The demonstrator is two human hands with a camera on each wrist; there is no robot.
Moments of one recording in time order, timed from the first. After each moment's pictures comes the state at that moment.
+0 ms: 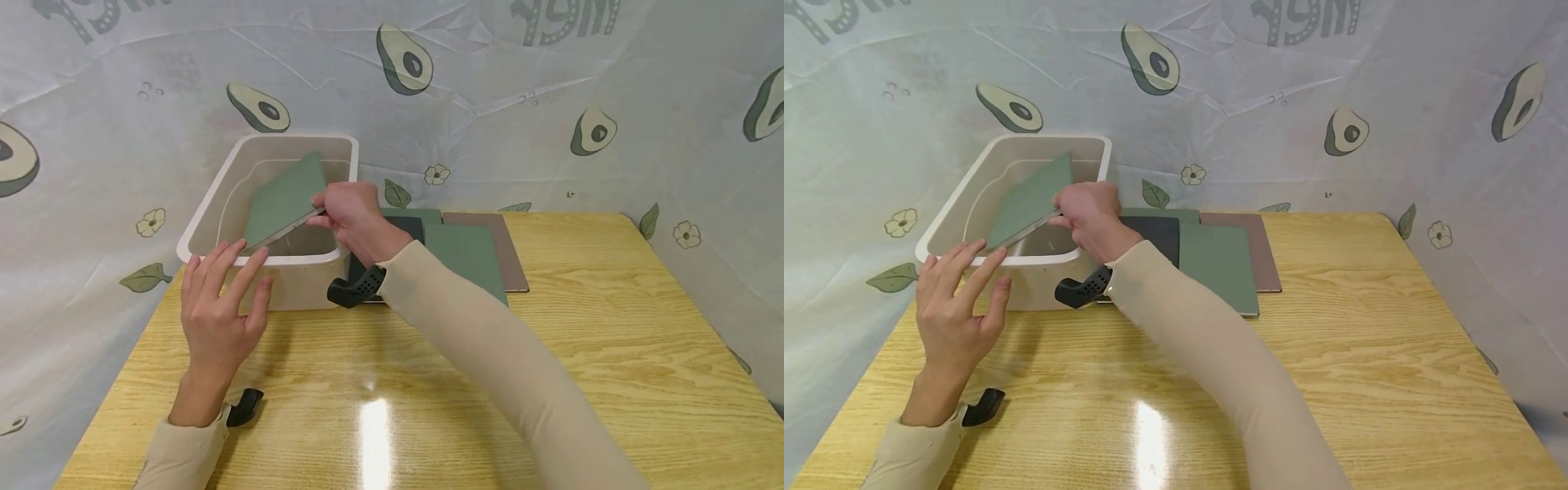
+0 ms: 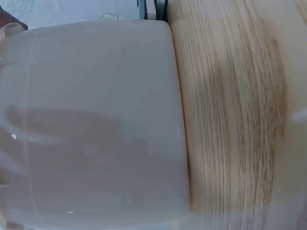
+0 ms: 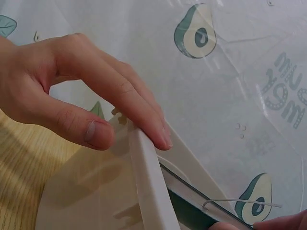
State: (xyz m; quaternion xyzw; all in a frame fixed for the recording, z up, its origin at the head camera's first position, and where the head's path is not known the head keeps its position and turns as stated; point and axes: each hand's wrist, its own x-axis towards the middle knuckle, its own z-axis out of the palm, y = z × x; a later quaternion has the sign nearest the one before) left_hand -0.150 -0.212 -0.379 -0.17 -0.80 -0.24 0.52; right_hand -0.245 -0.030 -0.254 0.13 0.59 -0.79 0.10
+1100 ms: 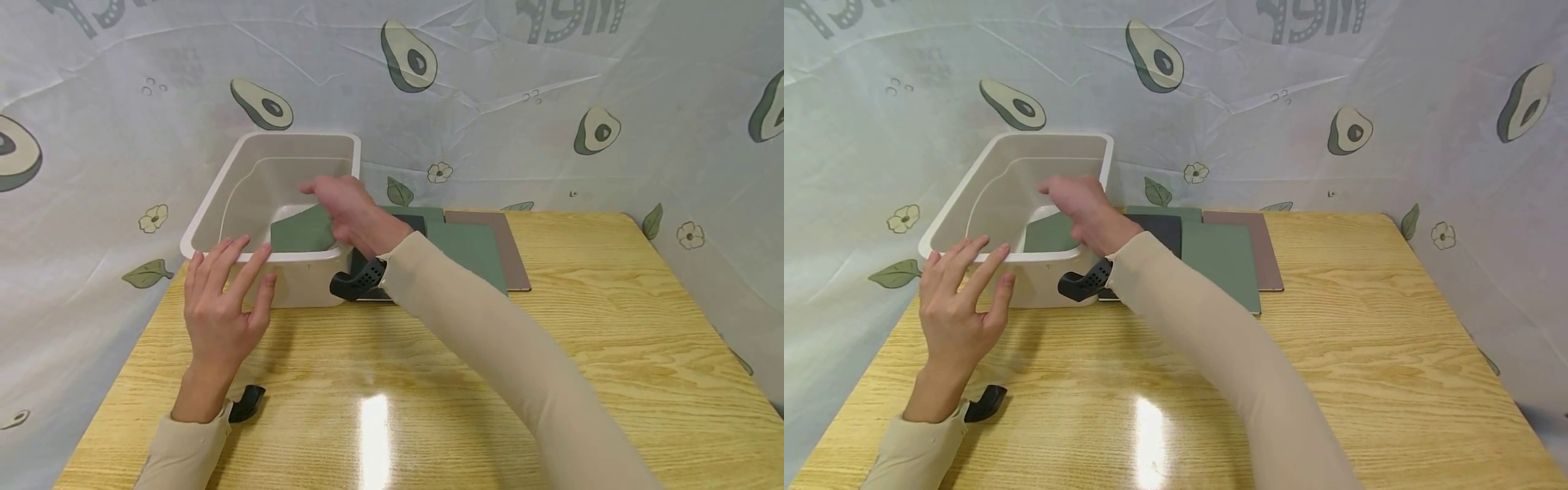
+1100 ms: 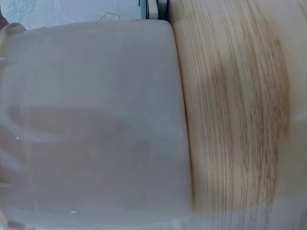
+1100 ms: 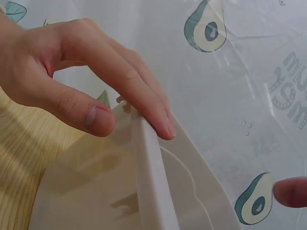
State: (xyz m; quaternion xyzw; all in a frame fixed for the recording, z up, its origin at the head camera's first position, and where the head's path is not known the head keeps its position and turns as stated) left_hand -0.148 -0.213 -0.379 -0.17 -0.81 -0.23 0.51; right_hand -0.248 -0.034 -0.251 0.07 0.64 -0.74 0.20
